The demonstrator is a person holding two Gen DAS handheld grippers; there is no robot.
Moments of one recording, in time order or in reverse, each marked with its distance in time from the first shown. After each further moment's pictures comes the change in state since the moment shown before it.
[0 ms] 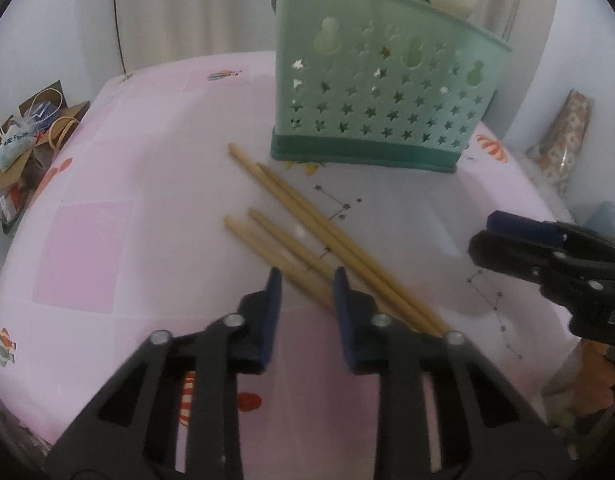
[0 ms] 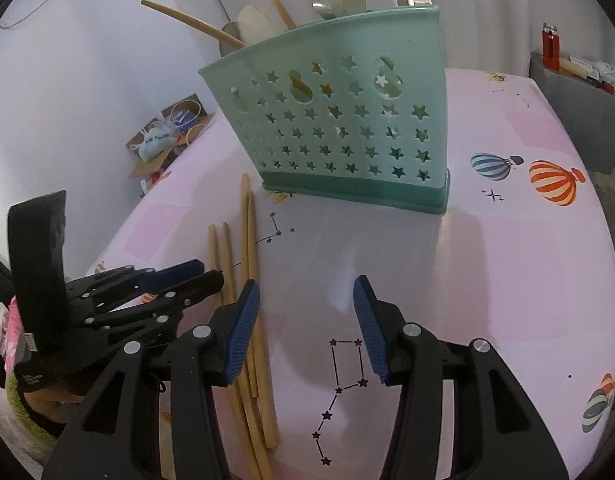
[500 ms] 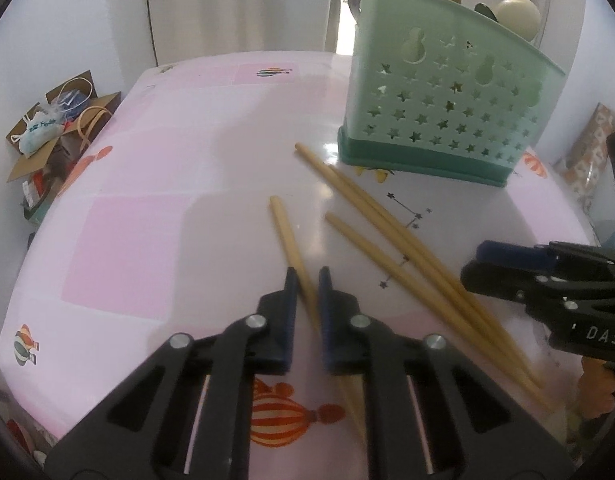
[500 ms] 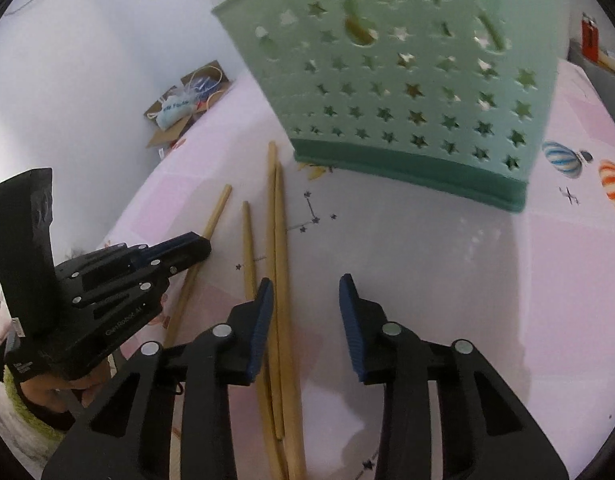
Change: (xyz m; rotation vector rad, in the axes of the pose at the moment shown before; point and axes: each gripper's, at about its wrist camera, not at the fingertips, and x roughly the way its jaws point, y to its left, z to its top) left arm 0.005 0.035 0.008 -0.052 -0.012 0.091; right arm 0.055 0.019 0.012 -0.052 0.125 0.083
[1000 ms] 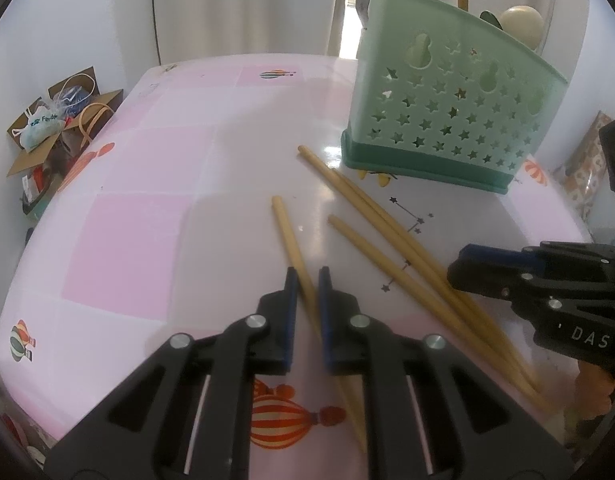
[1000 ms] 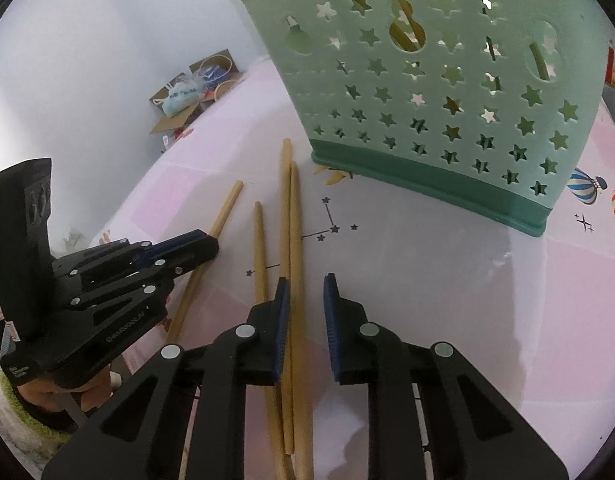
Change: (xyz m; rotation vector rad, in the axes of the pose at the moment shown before) left arm -0.001 0.002 0.000 -0.019 -0.007 -0.008; right arm 0.012 0.015 0.009 -0.056 0.022 -0.005
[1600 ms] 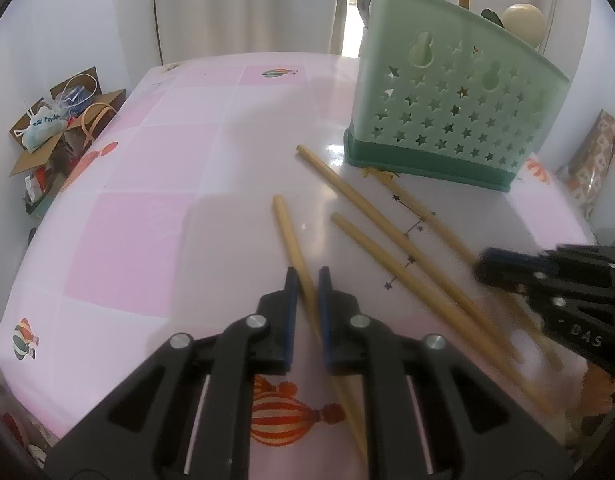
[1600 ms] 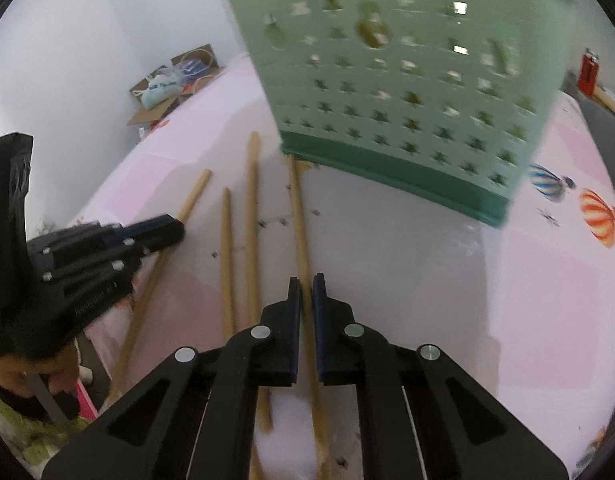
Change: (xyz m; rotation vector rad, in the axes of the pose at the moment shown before) left arm 0.000 -0.001 0.000 0.003 0.005 0.013; right arm -0.013 -0.011 -0.015 -0.021 -0.004 -0.132
